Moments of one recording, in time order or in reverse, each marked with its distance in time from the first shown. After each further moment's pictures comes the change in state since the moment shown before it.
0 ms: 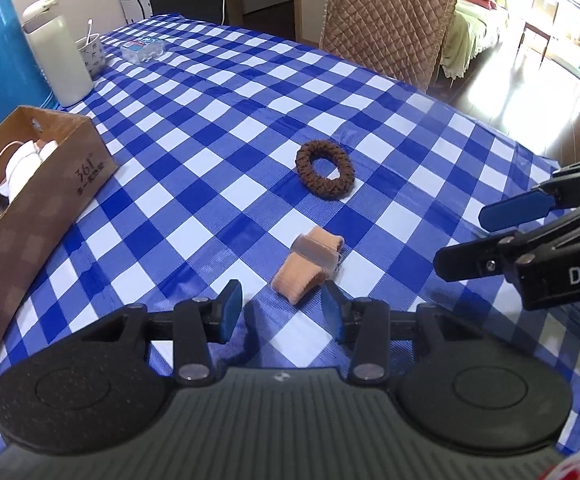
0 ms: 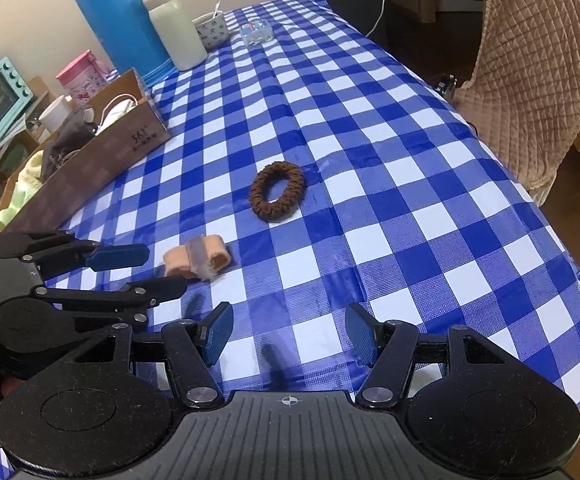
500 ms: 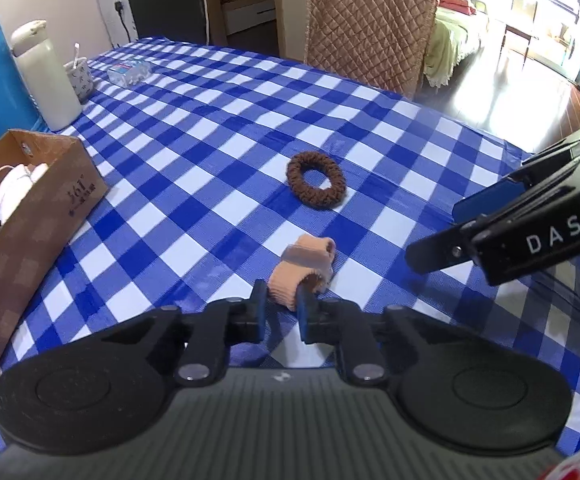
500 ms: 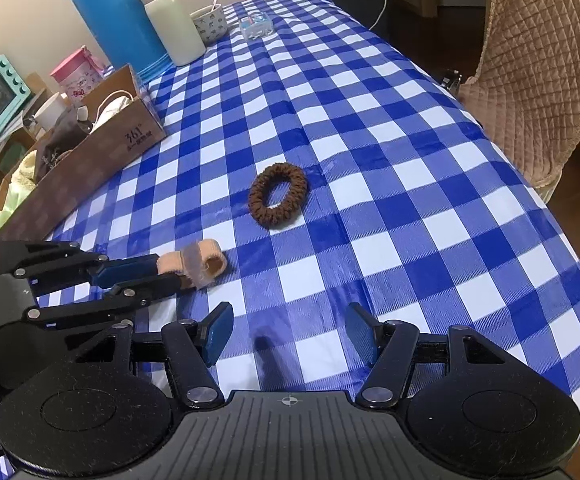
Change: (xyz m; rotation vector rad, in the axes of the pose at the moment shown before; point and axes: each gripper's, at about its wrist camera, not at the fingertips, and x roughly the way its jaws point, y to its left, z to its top) left arm 0.000 0.000 -0.006 0.047 -0.071 -0.019; right arm 0.015 0.002 0.010 -0.003 0.016 0.004
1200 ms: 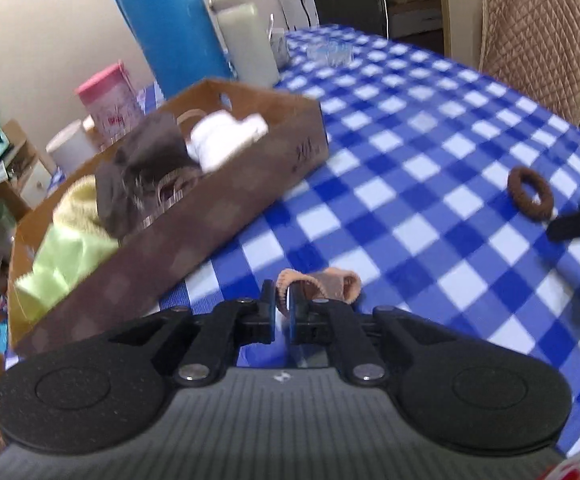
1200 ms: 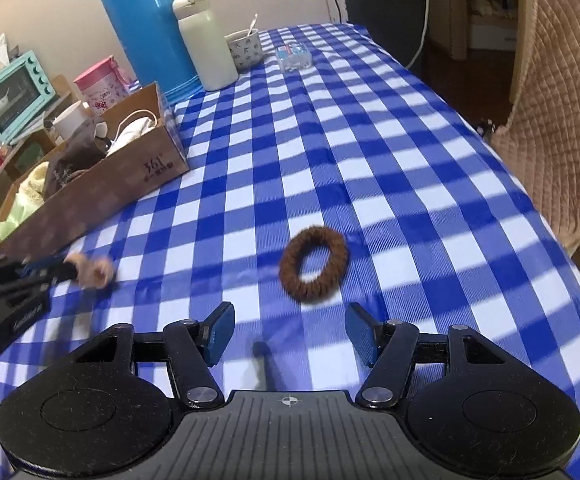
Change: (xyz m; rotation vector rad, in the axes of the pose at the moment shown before) left arm -0.020 0.077 -0.025 -0.241 0.025 0.428; right arm 0.033 0.017 0.030 -0.114 -0.106 0.036
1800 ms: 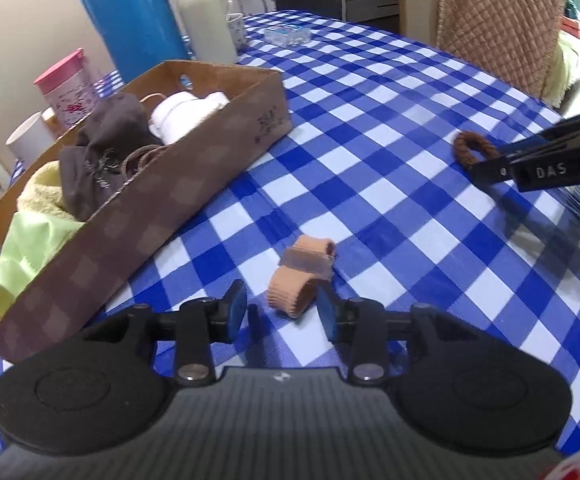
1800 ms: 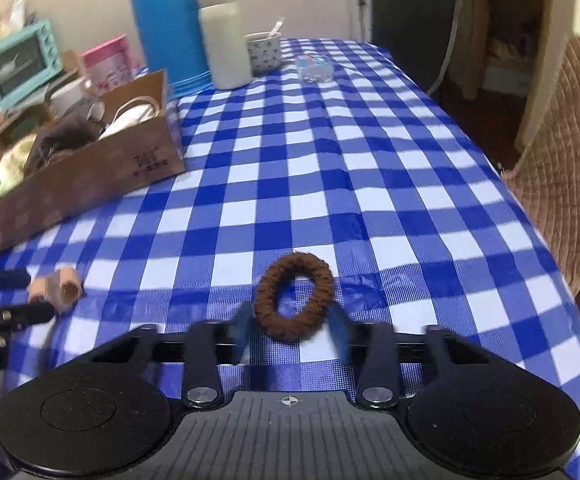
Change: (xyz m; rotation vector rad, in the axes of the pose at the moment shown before) left arm -0.002 0.003 -0.016 0.065 0.021 -0.141; right arm 0.036 0.014 0.007 -0.155 -0.045 -0.054
